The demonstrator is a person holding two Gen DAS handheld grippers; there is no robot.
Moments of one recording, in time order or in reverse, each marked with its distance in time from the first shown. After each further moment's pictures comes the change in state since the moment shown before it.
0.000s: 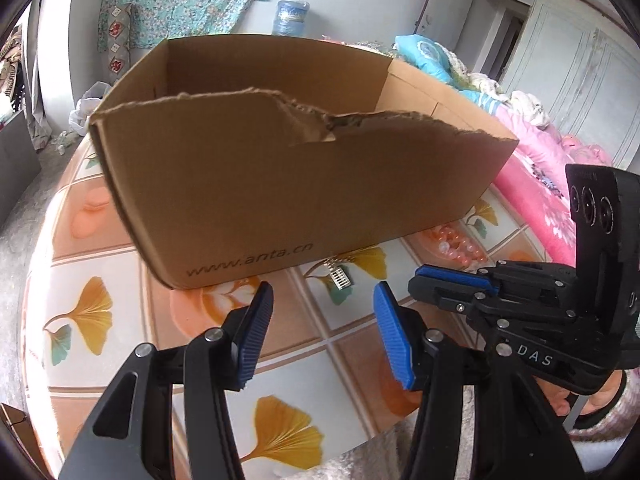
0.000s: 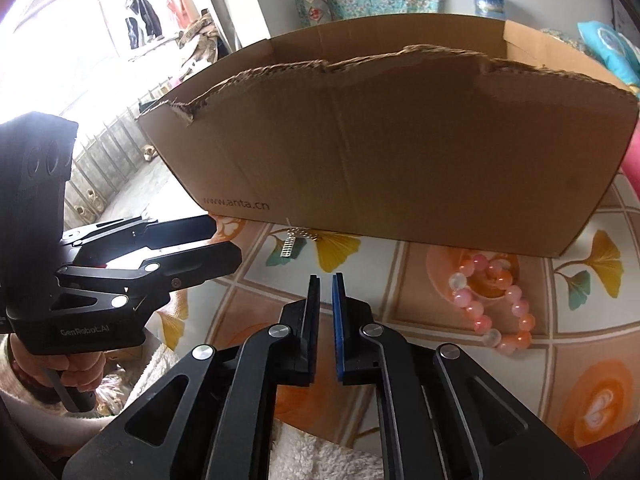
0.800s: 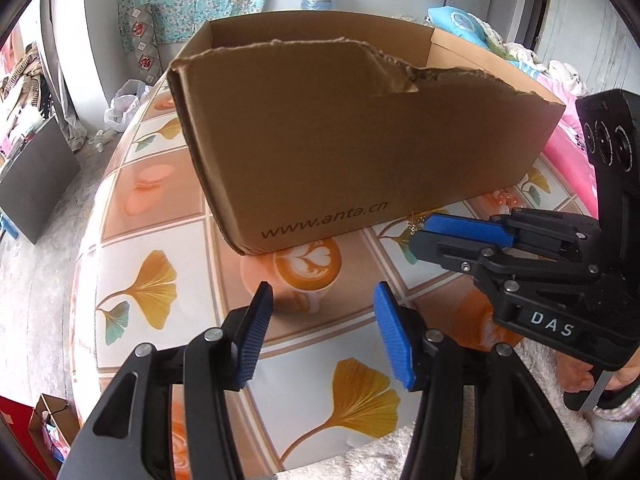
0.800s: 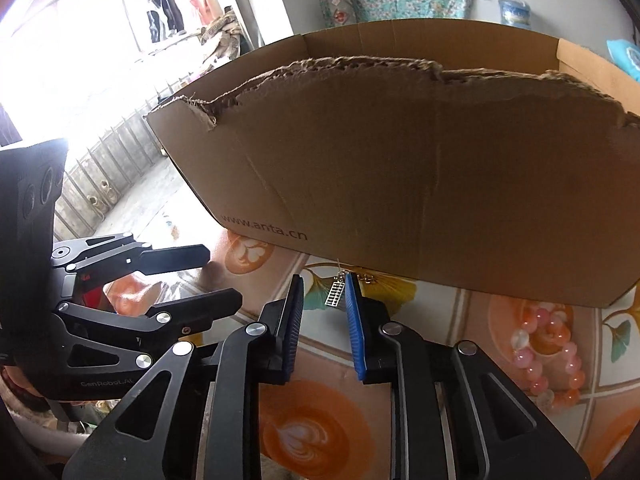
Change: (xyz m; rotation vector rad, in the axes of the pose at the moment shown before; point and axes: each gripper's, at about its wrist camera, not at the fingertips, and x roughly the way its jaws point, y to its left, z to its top) left arm -0.005 0.018 -0.012 0.038 0.087 0.208; right arm 0.058 0.035 0.016 -0.100 0.003 0.037
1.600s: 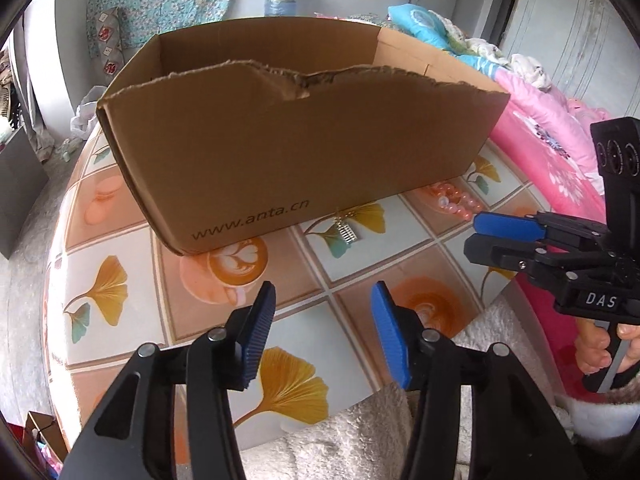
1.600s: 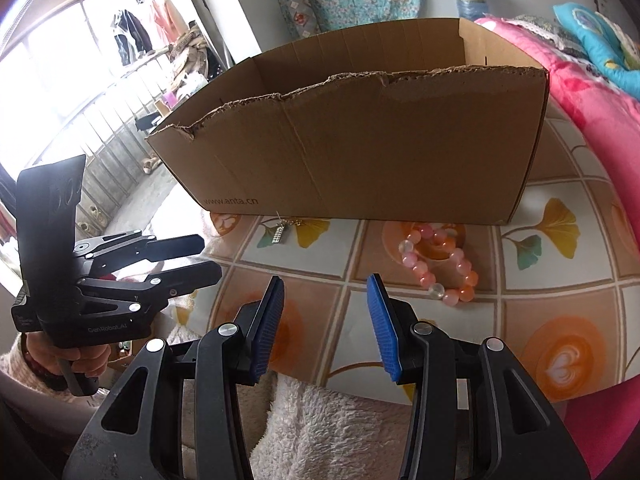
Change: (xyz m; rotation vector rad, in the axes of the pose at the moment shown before) left arm -0.009 -0.026 -0.002 0.045 0.015 -0.114; right arm -0.067 -0.038 -0.029 0.151 0.005 -0.018
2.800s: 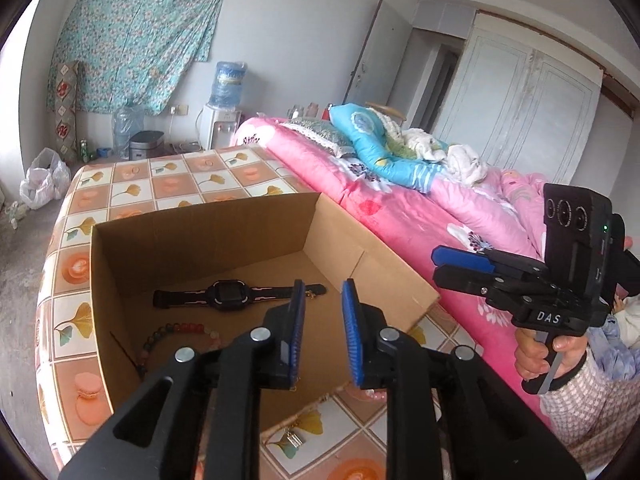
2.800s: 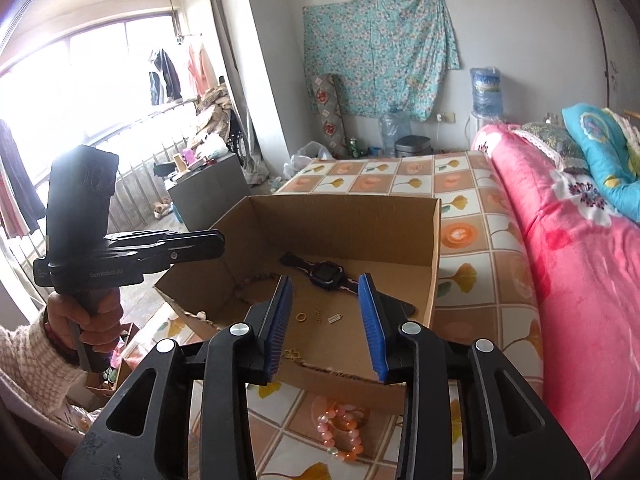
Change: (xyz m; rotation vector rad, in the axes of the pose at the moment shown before) left arm -0.067 0.008 0.131 0.045 -0.320 -0.280; right arm -0.079 -0.034 0.102 -0.139 -0.276 0.043
